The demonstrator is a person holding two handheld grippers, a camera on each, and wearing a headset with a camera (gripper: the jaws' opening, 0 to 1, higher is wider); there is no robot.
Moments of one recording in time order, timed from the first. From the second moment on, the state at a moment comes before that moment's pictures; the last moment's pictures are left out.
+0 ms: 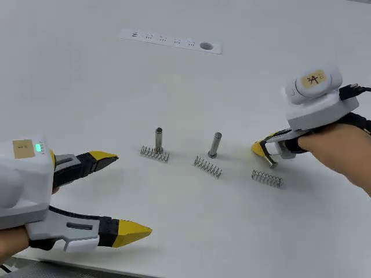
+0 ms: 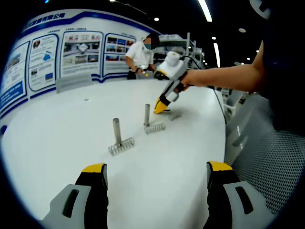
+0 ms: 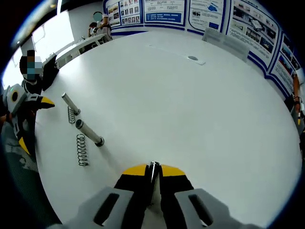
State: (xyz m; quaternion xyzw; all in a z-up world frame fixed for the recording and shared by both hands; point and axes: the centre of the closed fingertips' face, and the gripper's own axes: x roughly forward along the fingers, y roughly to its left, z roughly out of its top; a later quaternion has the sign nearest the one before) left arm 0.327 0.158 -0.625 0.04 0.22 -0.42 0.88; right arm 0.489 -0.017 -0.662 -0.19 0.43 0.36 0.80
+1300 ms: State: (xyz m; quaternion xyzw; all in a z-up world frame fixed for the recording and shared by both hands) left arm 0.325 0.155 -0.619 0.06 0.21 -0.42 0.88; right arm 0.471 -0.022 -0.619 -0.13 0.38 0.36 0.84
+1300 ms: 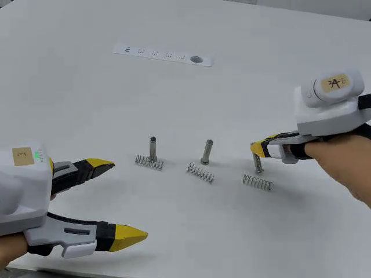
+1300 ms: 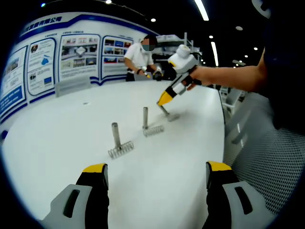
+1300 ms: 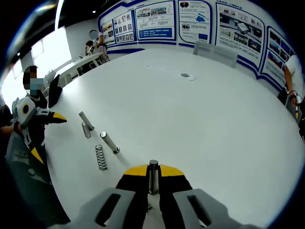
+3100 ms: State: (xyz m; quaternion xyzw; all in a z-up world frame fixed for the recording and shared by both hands) left arm 0.322 0.155 -0.610 0.07 0.21 -0.42 0.88; right arm 0.438 -0.043 -0.617 -0.14 0.35 0.38 0.84
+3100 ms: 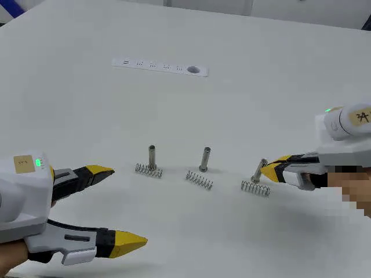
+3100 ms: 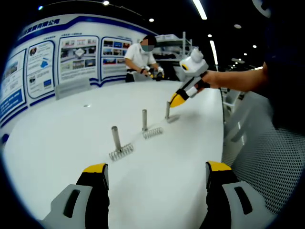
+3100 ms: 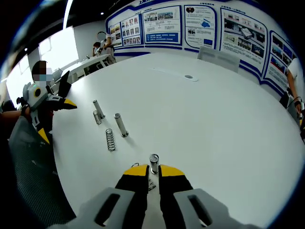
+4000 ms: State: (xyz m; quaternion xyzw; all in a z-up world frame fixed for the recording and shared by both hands) left arm 0.321 0.155 -0.613 0.06 0.21 -0.42 0.88; right arm 0.419 -0.051 -0.660 -0.24 0.39 0.43 0.78
